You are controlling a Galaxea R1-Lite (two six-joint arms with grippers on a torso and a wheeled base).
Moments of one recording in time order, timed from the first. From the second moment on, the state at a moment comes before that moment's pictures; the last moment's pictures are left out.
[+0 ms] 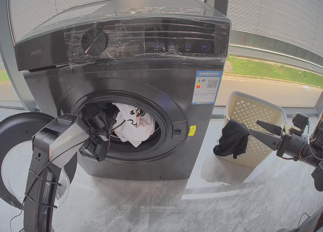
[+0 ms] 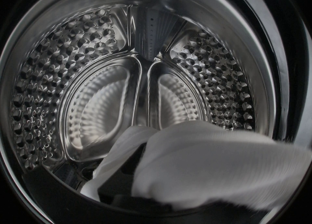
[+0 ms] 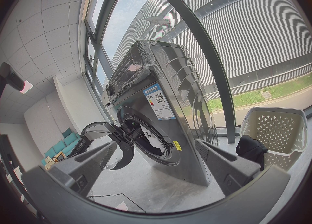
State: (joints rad) left arm -0.24 2.63 -1.46 -1.55 0.01 -0.36; right arm 0.15 1.52 -0.24 -1.26 0.64 0.33
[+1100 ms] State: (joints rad) left arm -0.22 2.69 -1.65 -1.54 0.00 -0.35; right arm 0.15 1.55 -0.24 -1.26 0.65 0.33
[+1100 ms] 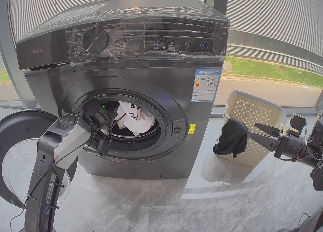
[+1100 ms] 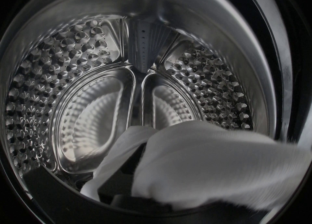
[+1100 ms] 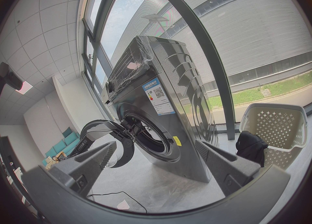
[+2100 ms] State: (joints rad) left arm -0.23 2.76 -1.69 -1.50 0.04 -0.39; right arm 0.16 1.56 -0.24 -1.26 0.65 0.33
